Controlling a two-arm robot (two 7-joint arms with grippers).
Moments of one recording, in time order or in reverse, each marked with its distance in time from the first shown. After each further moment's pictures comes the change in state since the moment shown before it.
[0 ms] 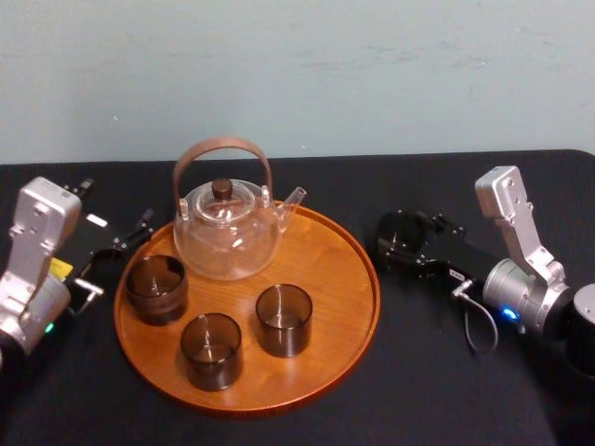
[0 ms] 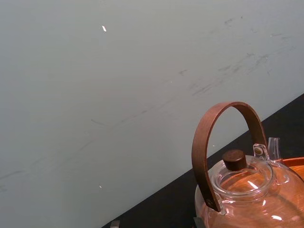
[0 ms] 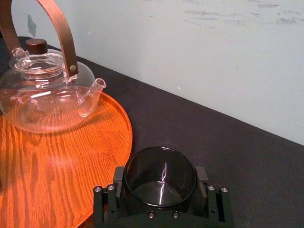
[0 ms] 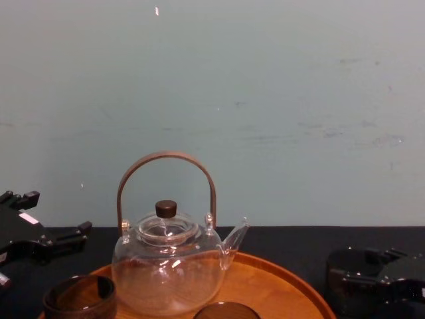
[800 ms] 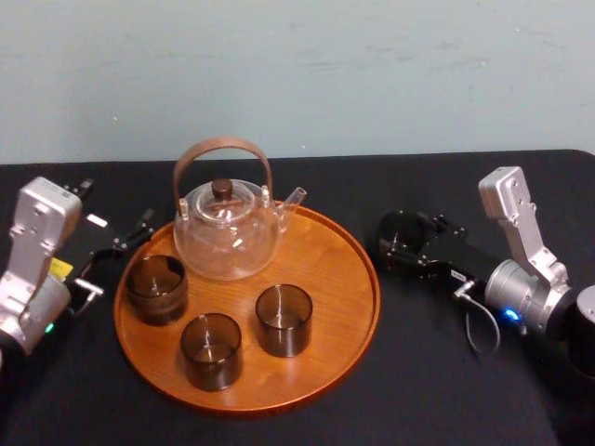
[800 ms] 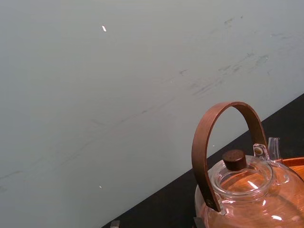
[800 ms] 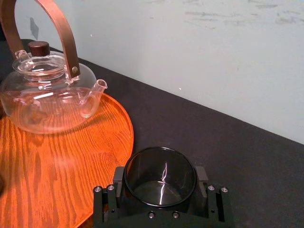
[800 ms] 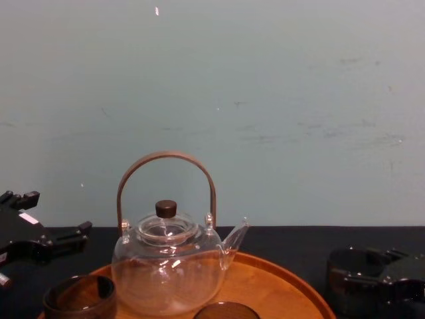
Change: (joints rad) left arm 0.000 0.000 0.000 0.000 0.000 0.000 0.000; right arm -0.004 0.003 0.004 -0.002 0.012 -0.003 0.012
